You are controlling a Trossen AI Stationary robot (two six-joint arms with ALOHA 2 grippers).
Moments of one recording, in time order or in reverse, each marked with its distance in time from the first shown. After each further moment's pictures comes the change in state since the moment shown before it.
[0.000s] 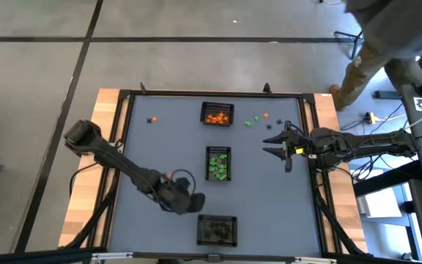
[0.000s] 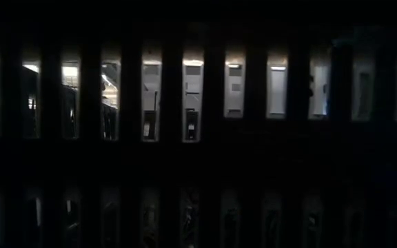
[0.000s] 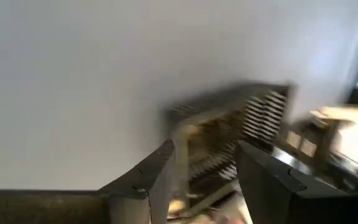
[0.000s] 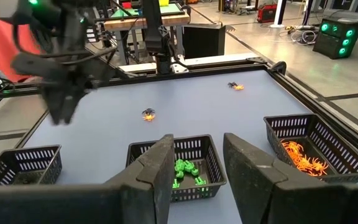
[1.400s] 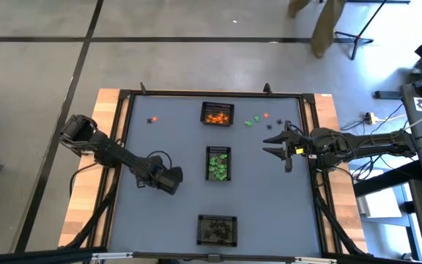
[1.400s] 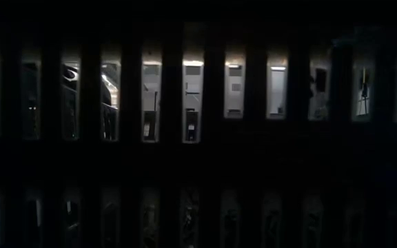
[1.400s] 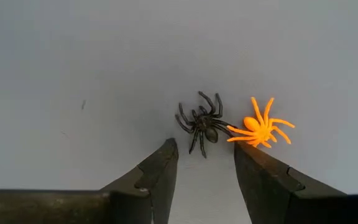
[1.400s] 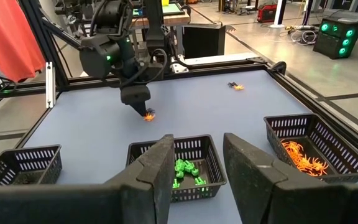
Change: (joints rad) left arm 0.131 -0.058 -0.324 -0.371 -0.065 -0.184; right arm 0.000 0.000 0.000 -0.001 0.000 0.000
